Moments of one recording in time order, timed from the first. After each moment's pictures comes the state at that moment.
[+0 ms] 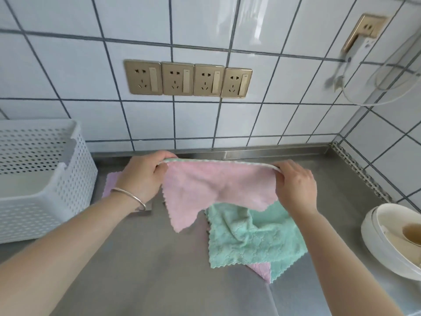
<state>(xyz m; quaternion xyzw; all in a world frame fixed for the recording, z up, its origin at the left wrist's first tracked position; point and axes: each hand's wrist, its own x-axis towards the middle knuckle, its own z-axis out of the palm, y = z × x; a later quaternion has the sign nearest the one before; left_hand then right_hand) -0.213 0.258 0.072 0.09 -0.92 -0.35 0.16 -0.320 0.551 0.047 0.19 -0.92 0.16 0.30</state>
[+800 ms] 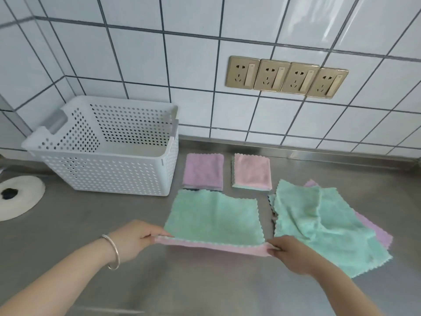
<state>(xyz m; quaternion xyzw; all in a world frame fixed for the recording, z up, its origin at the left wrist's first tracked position) 0.015 0.128 0.000 0.11 -0.92 -0.32 -0.20 -0.177 0.451 -0.015 0.31 -0.88 0.12 -0.35</state>
